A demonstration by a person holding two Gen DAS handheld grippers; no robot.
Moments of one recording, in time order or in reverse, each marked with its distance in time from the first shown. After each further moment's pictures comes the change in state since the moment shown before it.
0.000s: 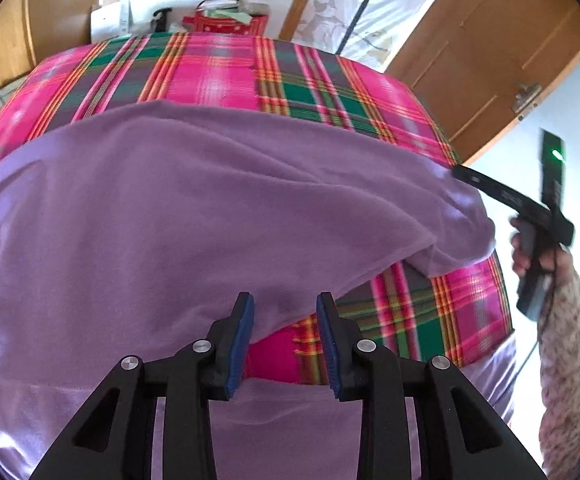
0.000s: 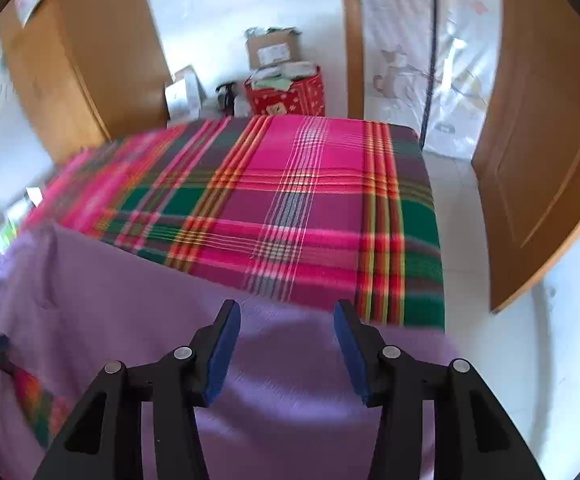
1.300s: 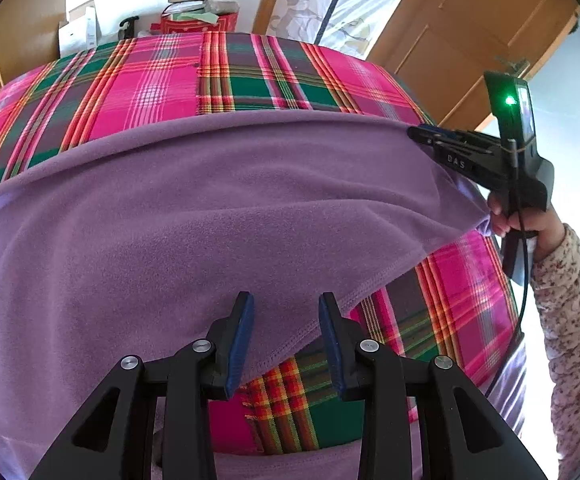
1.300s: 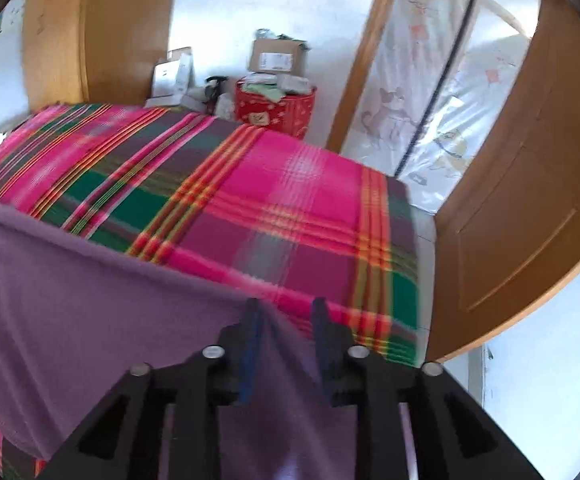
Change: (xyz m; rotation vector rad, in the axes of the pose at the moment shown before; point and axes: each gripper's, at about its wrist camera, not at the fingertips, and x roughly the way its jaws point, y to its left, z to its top) left arm 0.042 -0.032 0.015 0.071 0.014 -0.021; right arm 0.014 0.013 0.021 -0.146 -0.068 -0.285
